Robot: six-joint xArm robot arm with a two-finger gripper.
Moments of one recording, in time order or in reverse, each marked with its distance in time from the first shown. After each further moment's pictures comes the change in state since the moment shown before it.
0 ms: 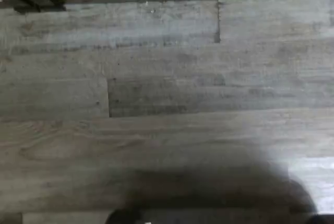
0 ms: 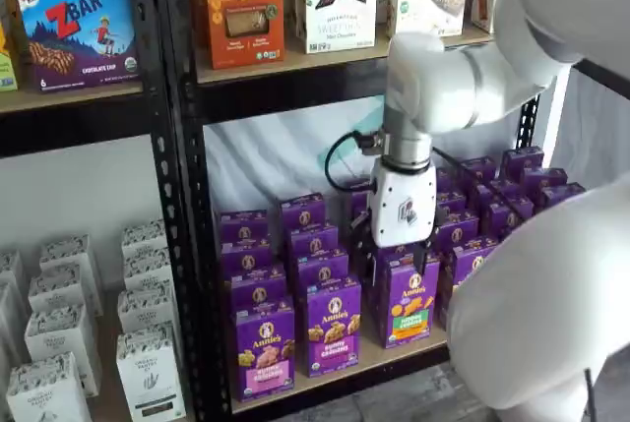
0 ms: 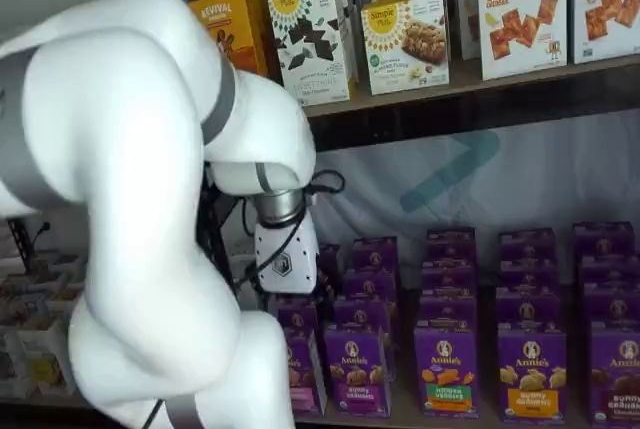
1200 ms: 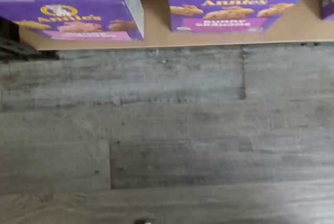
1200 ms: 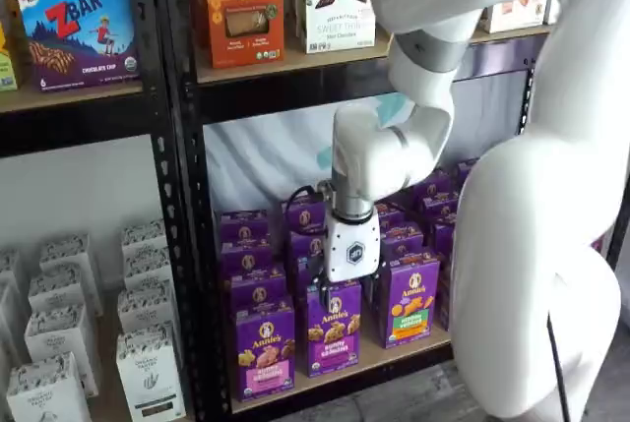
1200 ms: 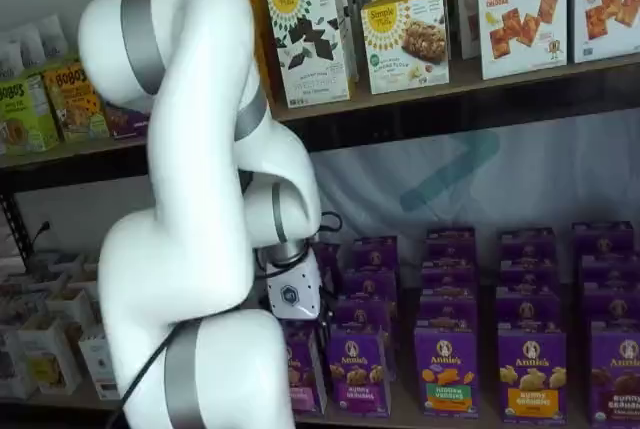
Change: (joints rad) arm 0.099 0.686 -0.247 -0.055 -0.479 0.124
